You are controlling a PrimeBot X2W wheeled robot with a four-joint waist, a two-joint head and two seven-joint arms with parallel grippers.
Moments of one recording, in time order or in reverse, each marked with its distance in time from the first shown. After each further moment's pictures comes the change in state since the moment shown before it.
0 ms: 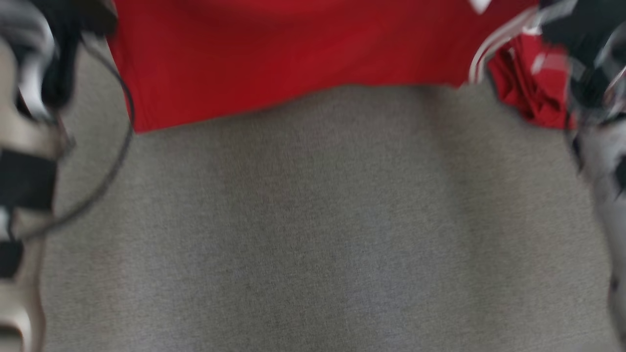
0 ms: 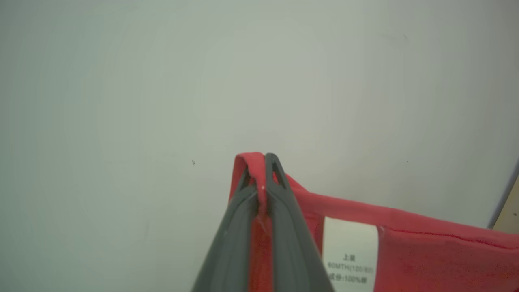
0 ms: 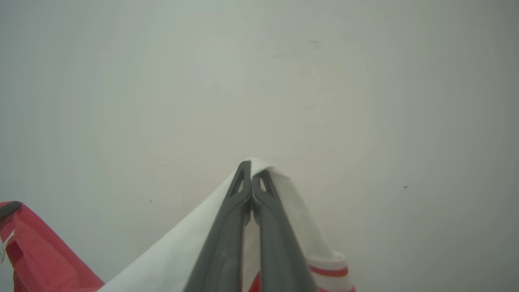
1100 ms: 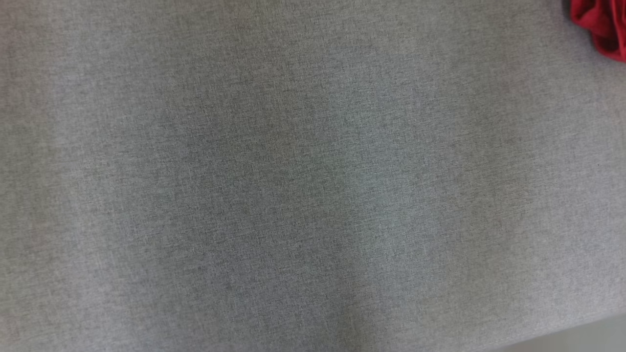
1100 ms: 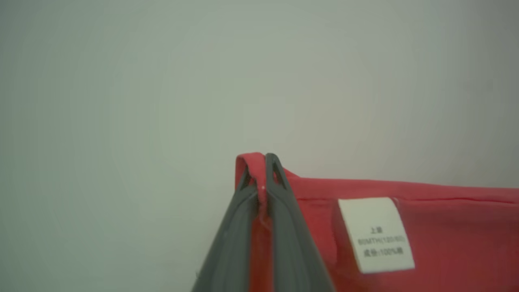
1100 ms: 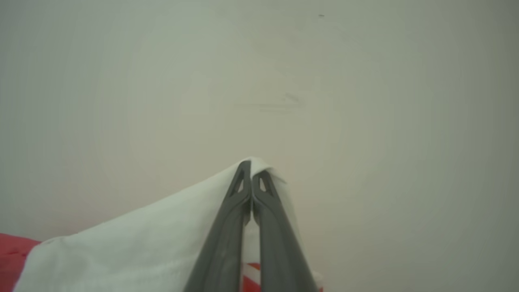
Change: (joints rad) left arm -0.944 -0.083 -0.063 0.554 0.110 -0.013 -0.111; right arm -1.059 -0.053 0.223 0.611 -0.015 0.000 -0.023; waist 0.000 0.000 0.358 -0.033
